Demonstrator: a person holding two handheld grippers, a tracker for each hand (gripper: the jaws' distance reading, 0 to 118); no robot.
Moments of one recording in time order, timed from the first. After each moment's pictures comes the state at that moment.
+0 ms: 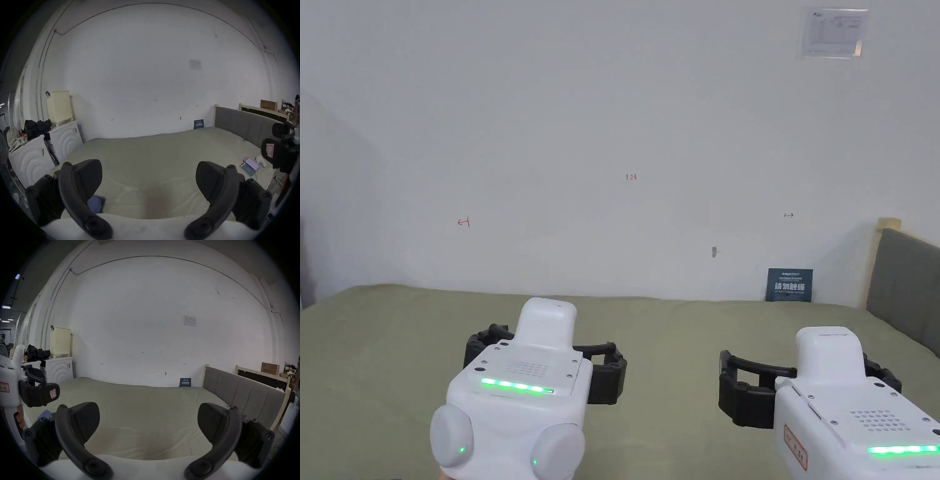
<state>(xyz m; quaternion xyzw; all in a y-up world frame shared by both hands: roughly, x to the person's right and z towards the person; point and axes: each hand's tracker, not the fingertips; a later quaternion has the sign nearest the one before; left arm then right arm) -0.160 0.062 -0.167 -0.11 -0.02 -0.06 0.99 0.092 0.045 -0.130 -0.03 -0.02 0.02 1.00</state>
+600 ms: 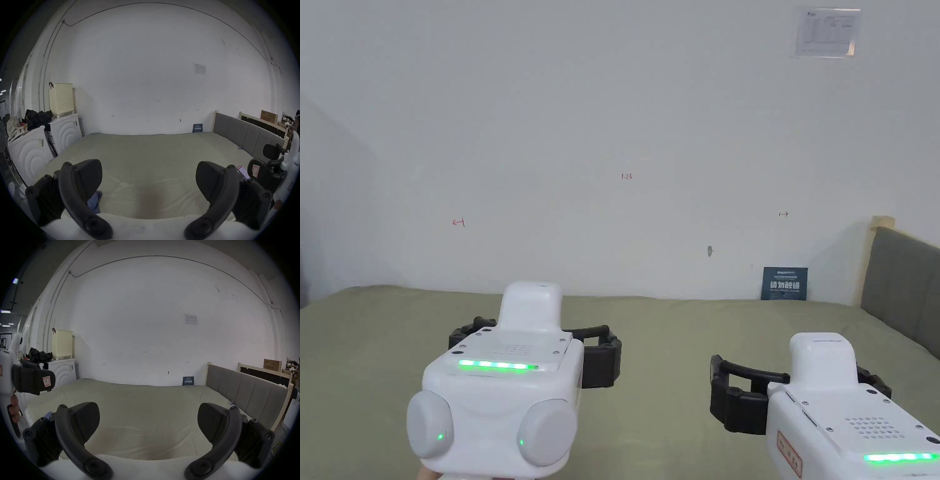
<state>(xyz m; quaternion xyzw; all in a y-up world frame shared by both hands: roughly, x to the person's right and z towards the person) -0.164 0.088 -0.153 -0.12 -0.01 -0.02 0.99 0.090 0.038 -0.127 -0.04 0.00 0.00 1.00</state>
